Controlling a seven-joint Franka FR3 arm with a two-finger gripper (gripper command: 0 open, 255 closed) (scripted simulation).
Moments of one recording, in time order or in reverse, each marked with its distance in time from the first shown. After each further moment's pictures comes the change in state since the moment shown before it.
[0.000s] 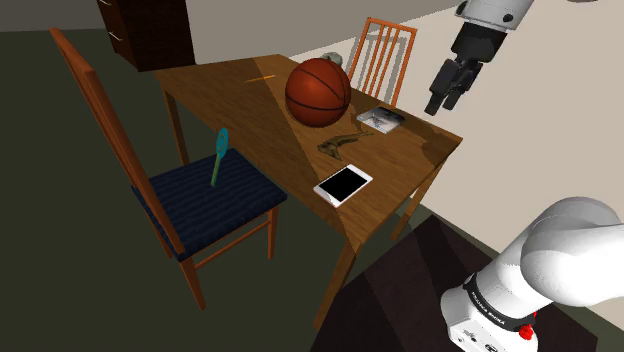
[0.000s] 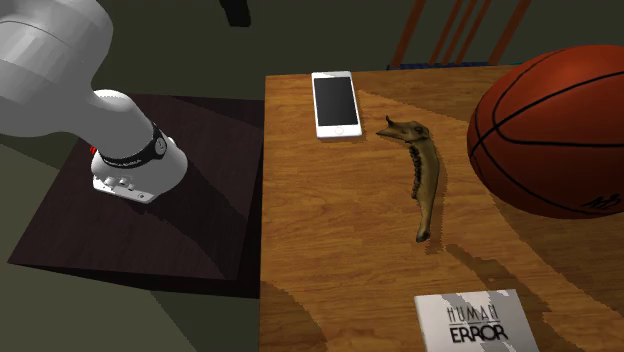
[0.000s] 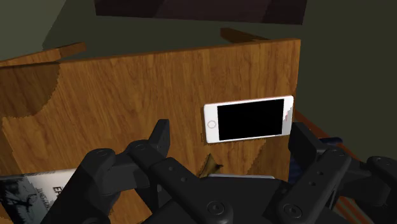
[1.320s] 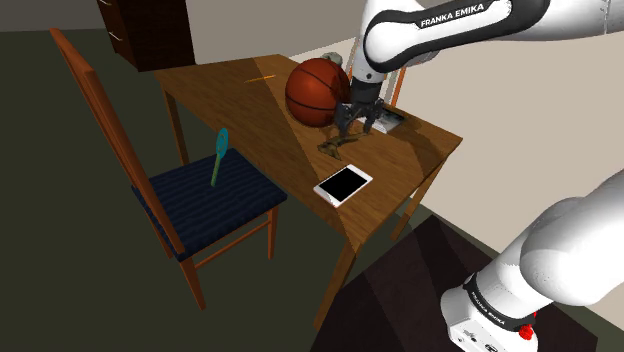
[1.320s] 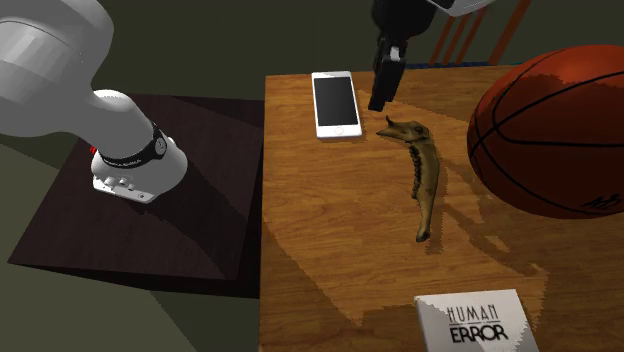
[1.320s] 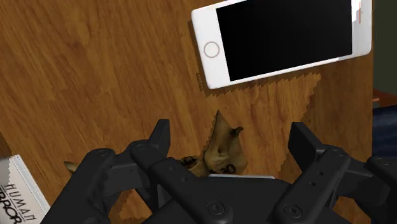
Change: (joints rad) arm -0.008 0.624 0.123 0.147 -0.051 0.422 0.251
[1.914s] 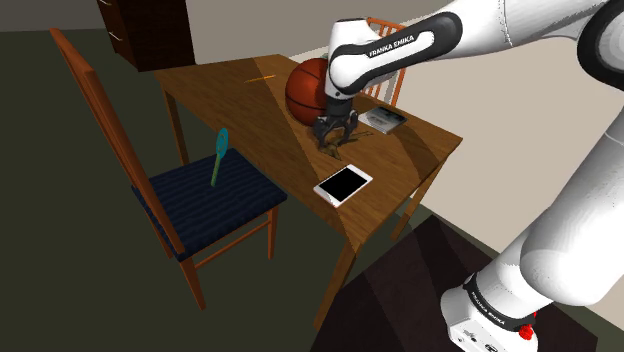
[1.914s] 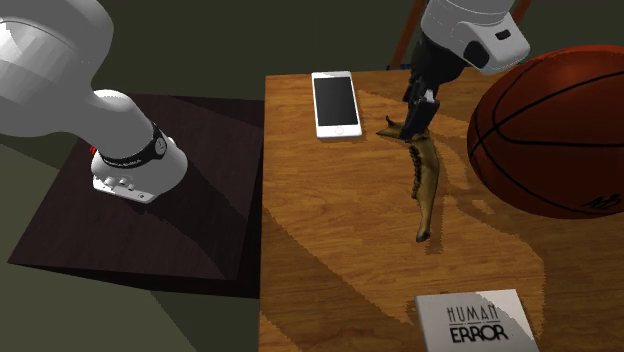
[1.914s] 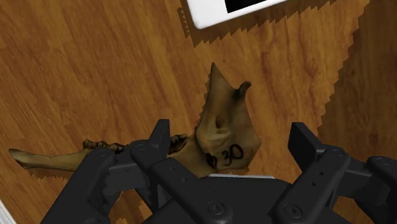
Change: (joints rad) arm 0.005 0.290 0.006 0.172 -0.062 0.088 0.103
